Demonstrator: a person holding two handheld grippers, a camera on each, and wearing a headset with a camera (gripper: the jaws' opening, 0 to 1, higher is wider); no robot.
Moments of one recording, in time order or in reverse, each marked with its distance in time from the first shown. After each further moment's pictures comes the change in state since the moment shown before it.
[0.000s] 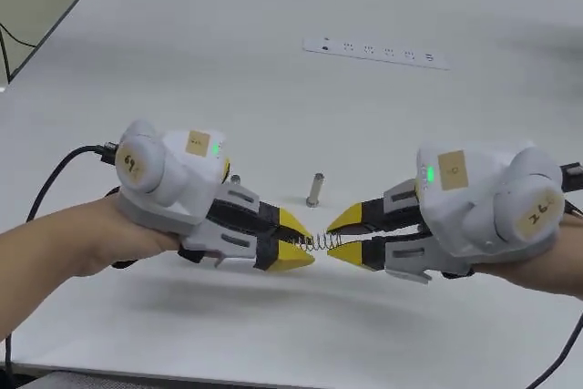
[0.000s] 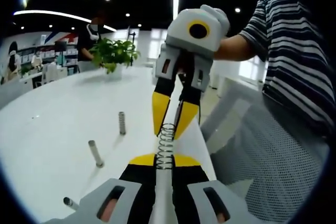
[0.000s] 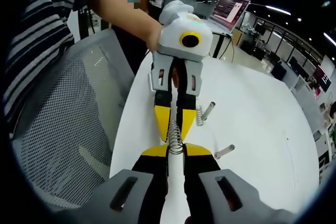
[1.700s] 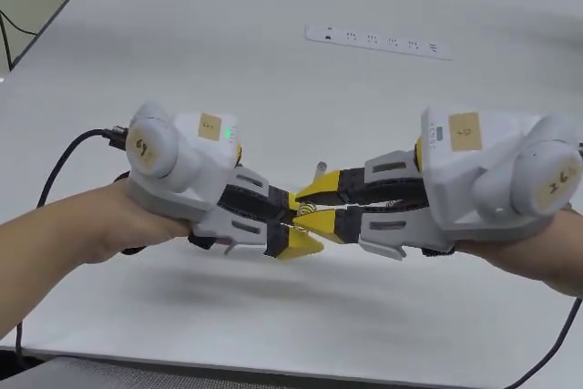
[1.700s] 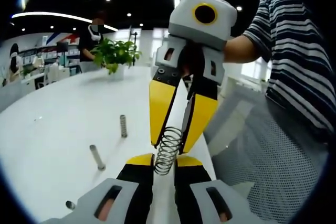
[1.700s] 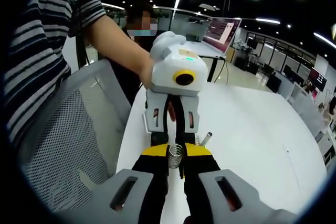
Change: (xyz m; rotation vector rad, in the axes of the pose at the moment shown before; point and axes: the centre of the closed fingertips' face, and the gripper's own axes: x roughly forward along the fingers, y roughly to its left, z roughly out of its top) left arm 0.003 0.000 0.008 -0.001 0.006 0.027; right arm 0.005 -0.005 0.049 0.040 -0.187 -0.040
